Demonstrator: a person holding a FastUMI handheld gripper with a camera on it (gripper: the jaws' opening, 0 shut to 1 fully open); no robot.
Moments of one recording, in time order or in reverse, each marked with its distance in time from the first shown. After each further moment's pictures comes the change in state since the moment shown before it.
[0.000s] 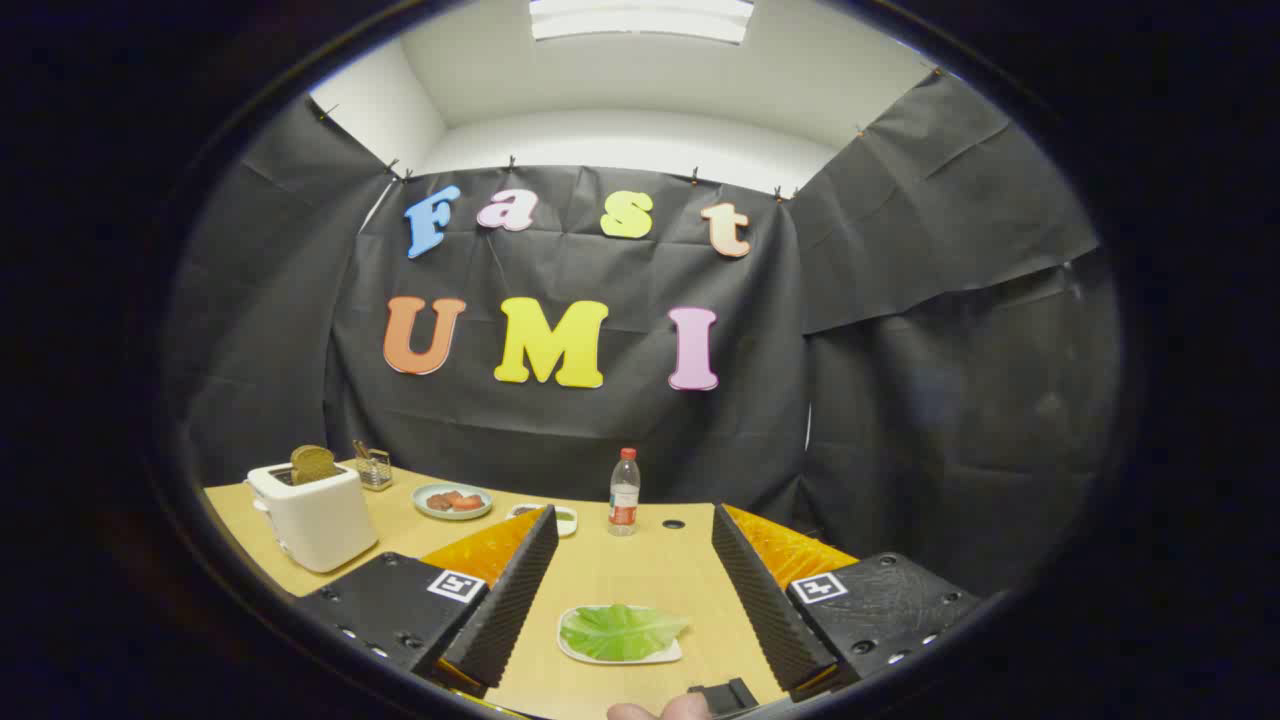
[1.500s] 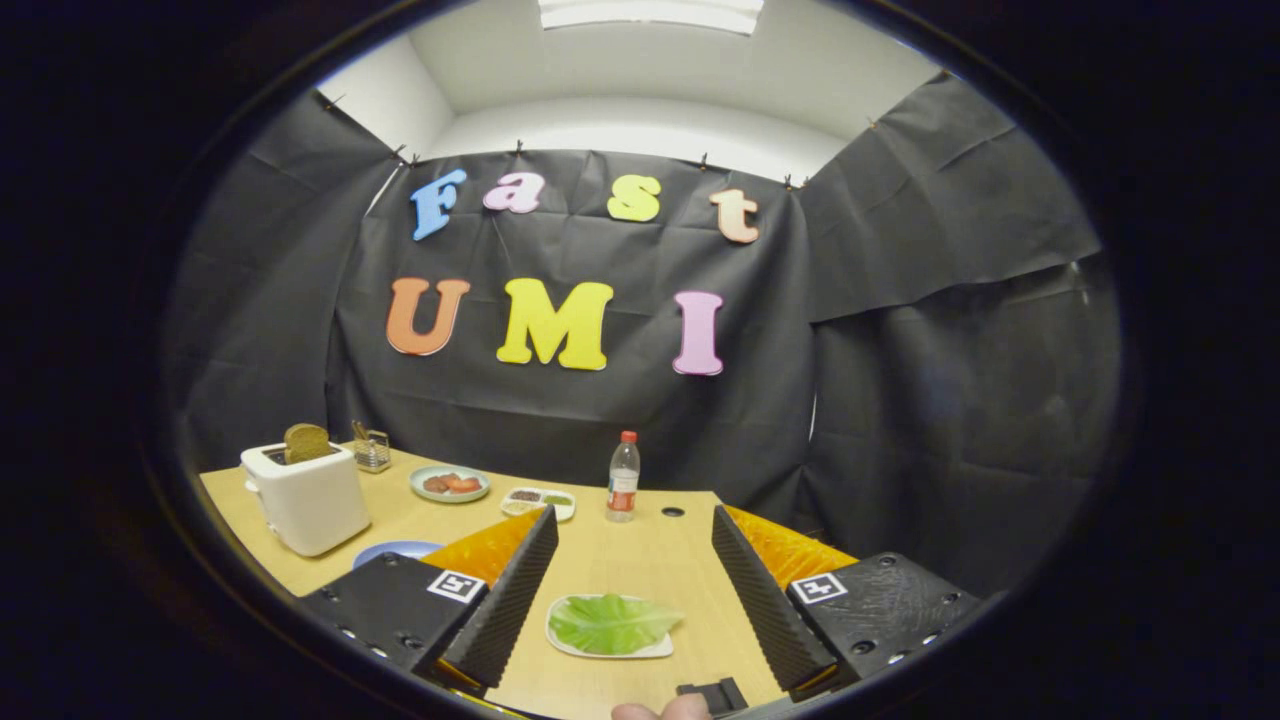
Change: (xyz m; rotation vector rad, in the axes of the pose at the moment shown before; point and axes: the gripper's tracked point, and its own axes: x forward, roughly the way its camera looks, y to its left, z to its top) arm 0.017 -0.009 -0.022 -0.026 0.064 0.023
